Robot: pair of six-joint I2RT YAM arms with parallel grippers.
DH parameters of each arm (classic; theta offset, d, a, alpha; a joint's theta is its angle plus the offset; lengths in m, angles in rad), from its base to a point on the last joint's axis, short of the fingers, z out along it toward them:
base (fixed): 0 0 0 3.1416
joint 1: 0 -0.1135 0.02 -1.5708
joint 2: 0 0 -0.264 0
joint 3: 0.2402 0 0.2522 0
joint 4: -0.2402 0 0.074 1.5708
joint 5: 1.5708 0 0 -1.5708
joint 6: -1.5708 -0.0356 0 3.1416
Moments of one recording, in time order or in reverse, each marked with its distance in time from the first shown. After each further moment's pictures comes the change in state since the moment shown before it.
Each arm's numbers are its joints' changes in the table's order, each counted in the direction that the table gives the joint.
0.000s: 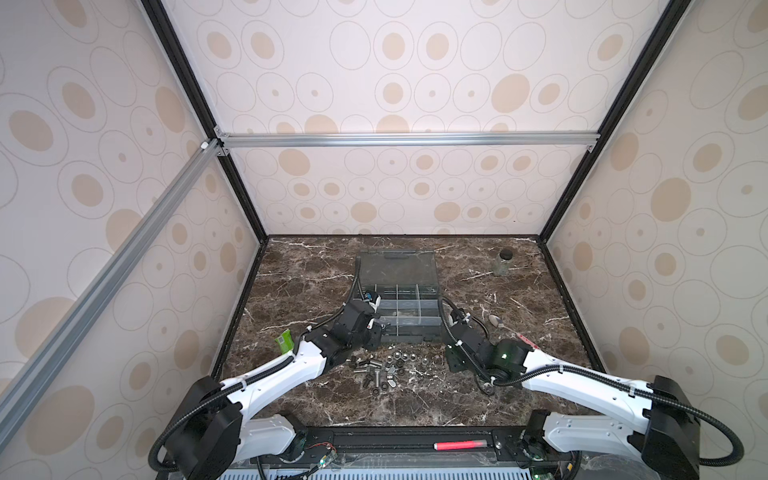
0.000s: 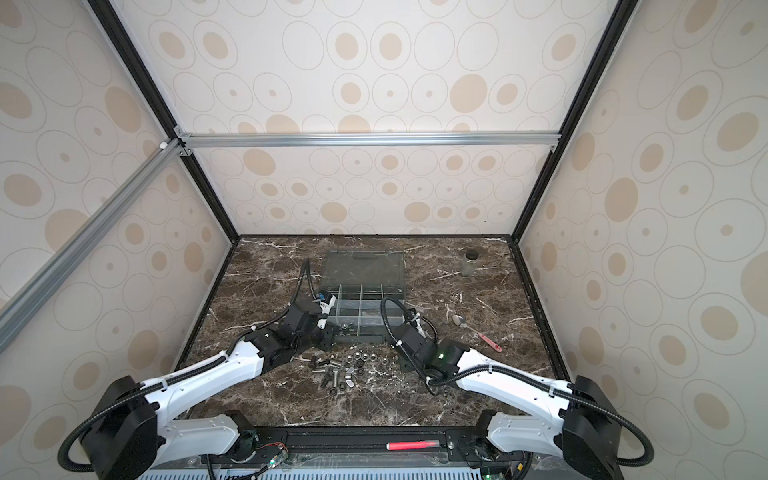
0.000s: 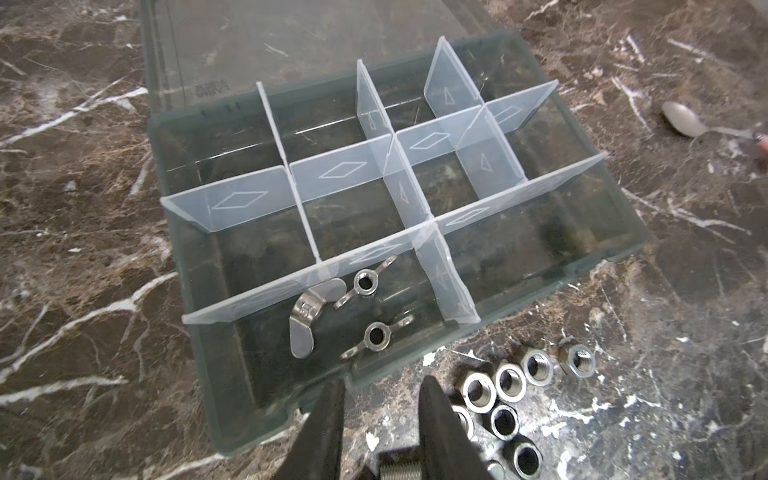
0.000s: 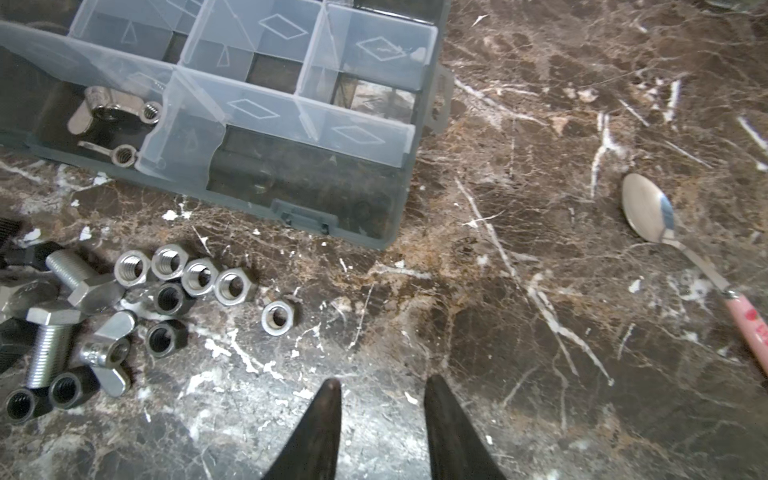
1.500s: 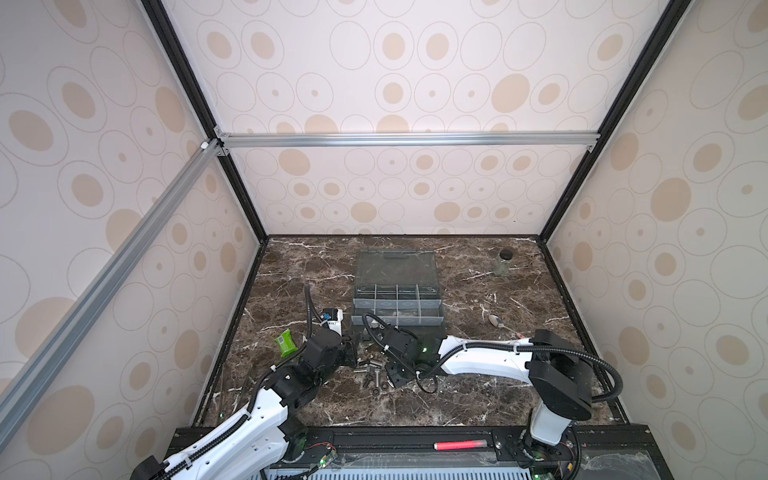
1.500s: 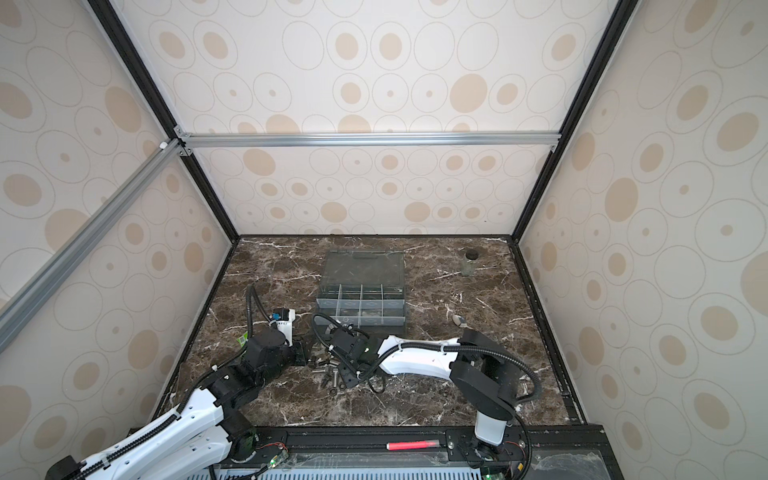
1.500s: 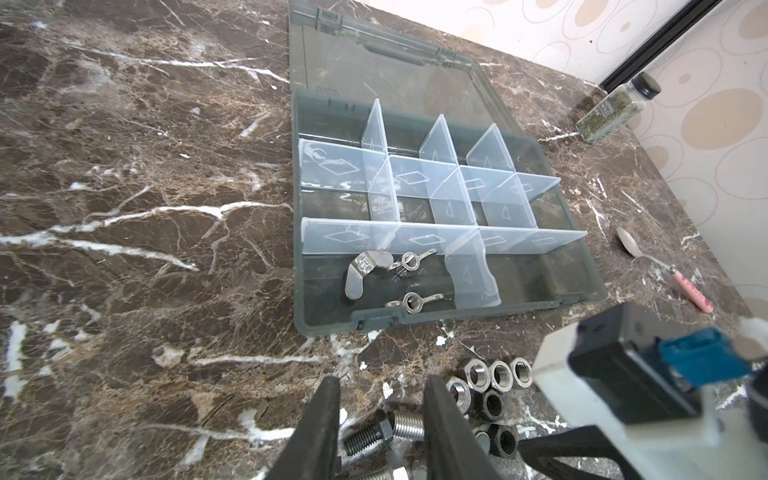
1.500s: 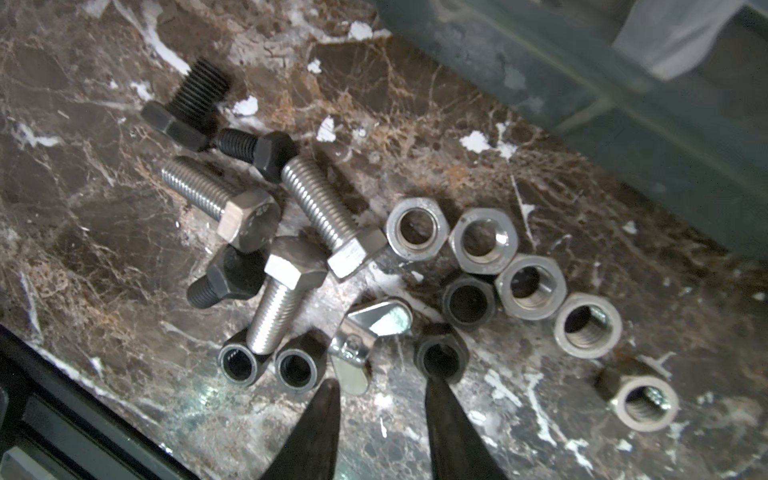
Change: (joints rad) left arm -0.037 0.433 -0.280 0.020 -0.080 0.261; right arm -0.194 -0.568 0.361 0.070 -0.324 0.009
